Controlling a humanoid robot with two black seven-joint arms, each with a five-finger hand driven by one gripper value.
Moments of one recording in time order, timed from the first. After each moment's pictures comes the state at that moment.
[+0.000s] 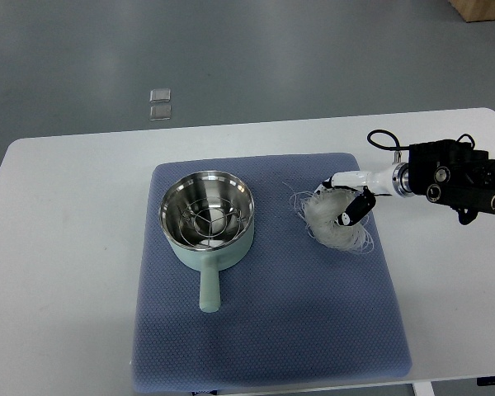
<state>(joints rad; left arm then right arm) 0.02 0.00 -0.04 -0.20 0.01 -0.03 0.18 1.25 -0.47 -0.36 1.02 -0.80 0.18 0.11</state>
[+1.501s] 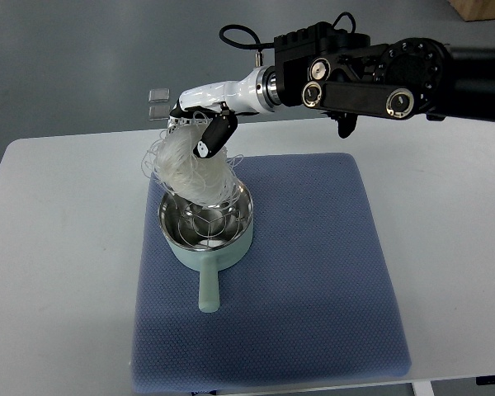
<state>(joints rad) 0.02 0.00 -0.04 -0.20 0.01 -0.03 0.18 1.69 -0.11 -0.37 0.99 -0.49 0.24 0.11</state>
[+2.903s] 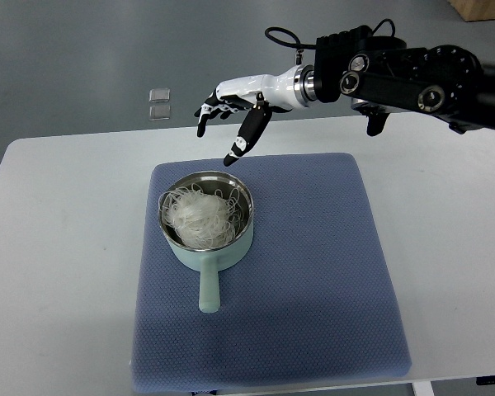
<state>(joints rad) 0.02 0.00 -0.04 -0.20 0.01 -0.03 0.18 1.56 -0.24 -0.21 0.90 -0.49 0.34 0.12</state>
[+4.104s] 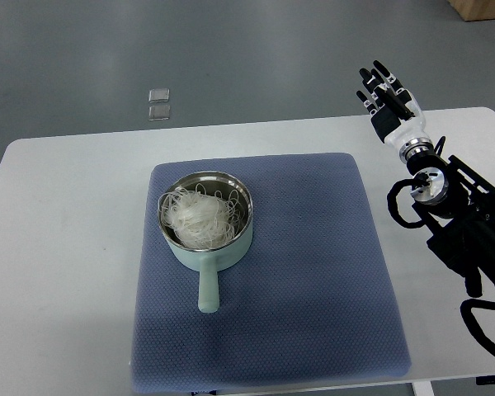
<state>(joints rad) 0.02 0.00 -0.04 -0.21 0.01 -0.03 0.18 0.75 -0.07 1.10 0.53 -0.18 0.16 0.29</state>
